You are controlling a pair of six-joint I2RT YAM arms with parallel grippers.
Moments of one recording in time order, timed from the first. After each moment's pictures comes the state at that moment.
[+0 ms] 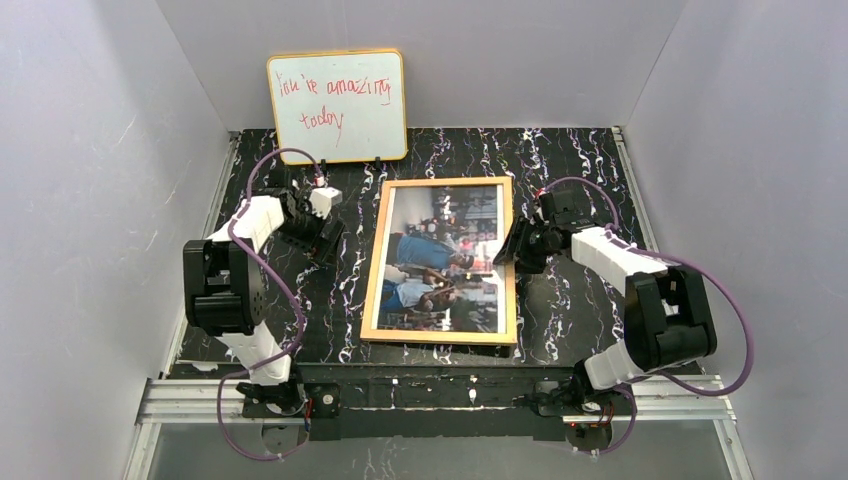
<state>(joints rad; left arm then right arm) 0.01 1.72 1.19 -0.79 0.36 0.56 0.26 1.47 0.86 -0.42 -0.37 0.57</state>
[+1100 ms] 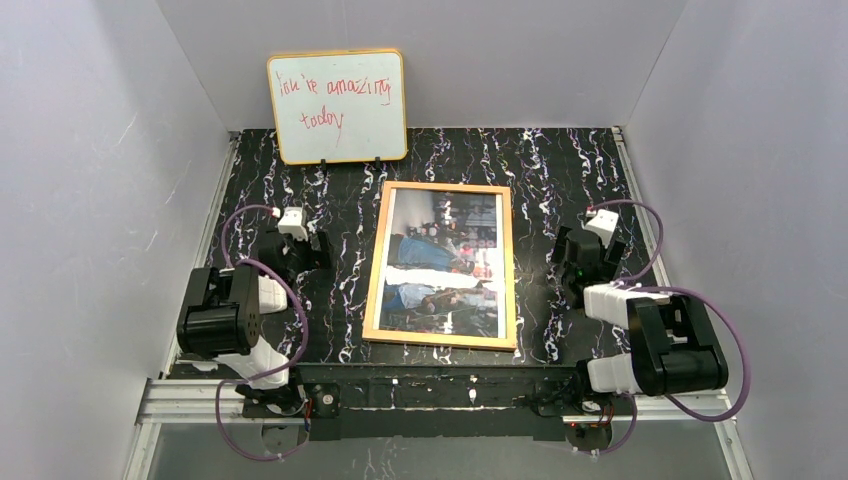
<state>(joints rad) 0.08 1.58 0.39 0.72 0.25 0.01 0.14 1.35 0.40 0.39 0.56 0.21</state>
